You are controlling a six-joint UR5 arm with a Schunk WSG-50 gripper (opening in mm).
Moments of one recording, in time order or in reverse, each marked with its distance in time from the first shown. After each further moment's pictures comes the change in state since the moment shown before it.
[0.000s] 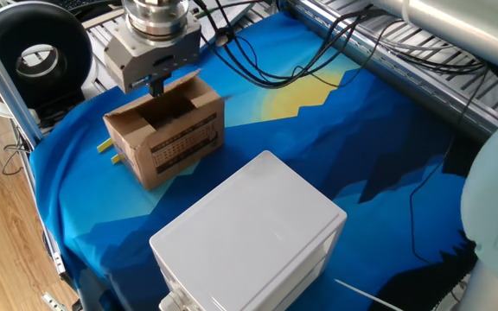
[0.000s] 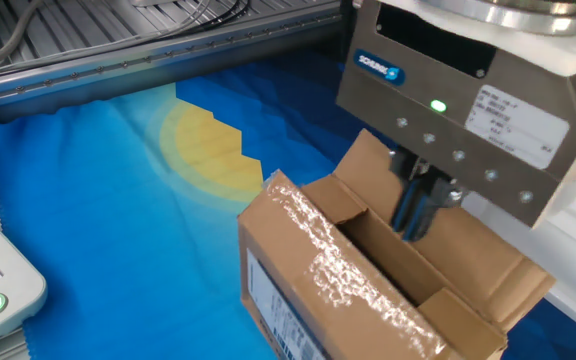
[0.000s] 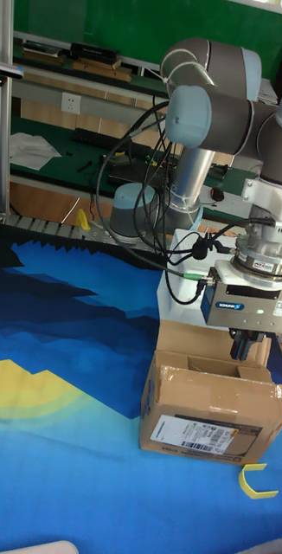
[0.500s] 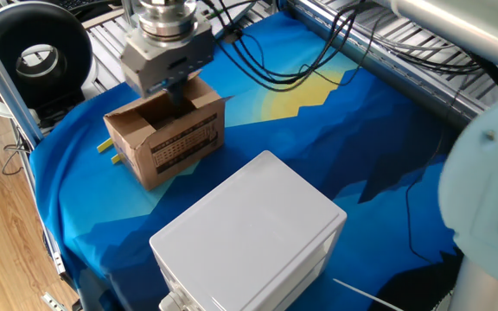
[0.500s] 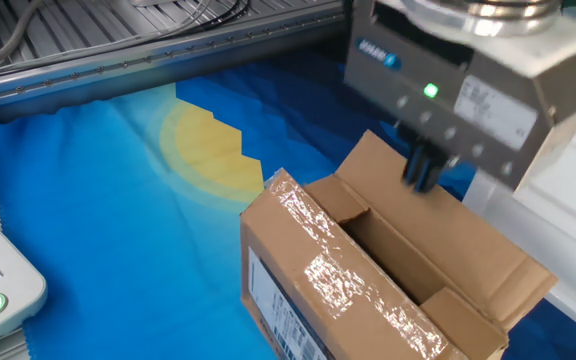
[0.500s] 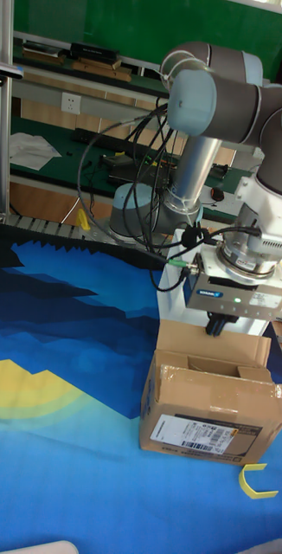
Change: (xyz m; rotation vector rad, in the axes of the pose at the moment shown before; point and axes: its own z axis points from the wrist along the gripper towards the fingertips) arm 0.061 -0.031 -0.012 0.081 0.238 -0.012
